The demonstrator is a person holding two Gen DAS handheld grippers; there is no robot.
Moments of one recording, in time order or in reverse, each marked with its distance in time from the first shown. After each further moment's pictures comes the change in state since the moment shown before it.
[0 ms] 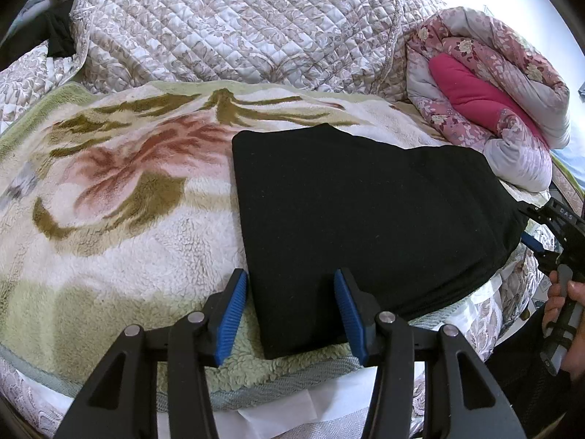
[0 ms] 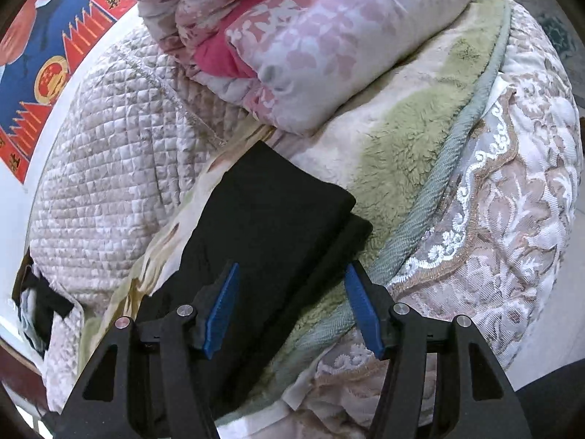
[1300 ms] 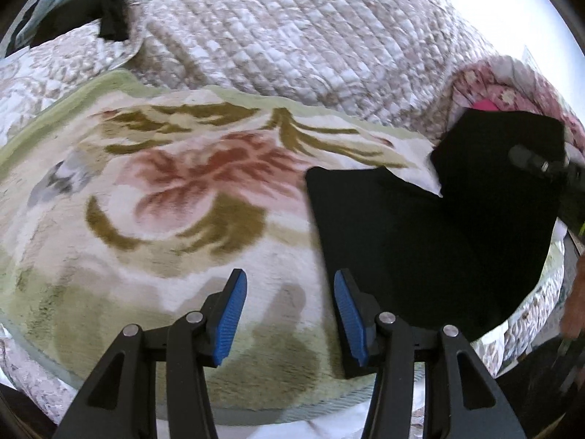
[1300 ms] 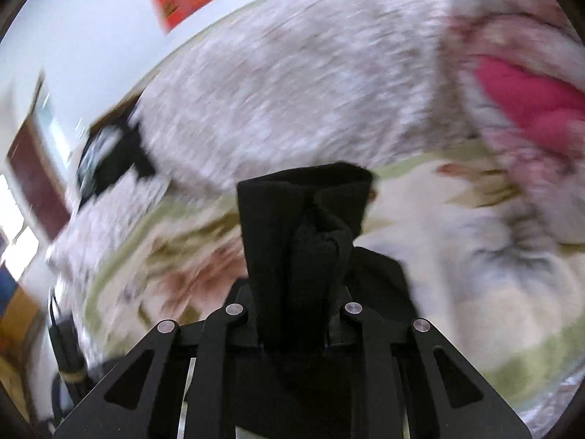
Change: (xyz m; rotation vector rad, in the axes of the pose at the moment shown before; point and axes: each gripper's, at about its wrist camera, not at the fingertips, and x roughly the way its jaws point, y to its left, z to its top) left arm -0.022 0.052 0.021 -0.152 -0.046 0.075; right arm 0.018 0.218 -0.072 -0.696 0.170 0.357
